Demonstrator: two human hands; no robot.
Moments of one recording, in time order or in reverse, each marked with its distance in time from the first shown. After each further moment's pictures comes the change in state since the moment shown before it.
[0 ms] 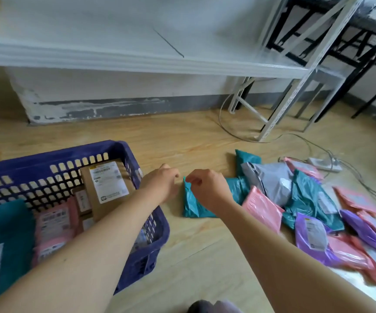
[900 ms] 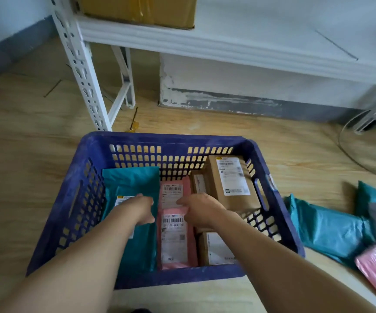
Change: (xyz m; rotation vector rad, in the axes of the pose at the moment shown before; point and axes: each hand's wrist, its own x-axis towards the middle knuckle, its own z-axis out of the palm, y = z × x) left_hand -0.162 -0.277 -0.008 -0.022 -0.348 -0.646; right_hand -0.013 -0.198 0.203 -0.387 -0.715 -0.483
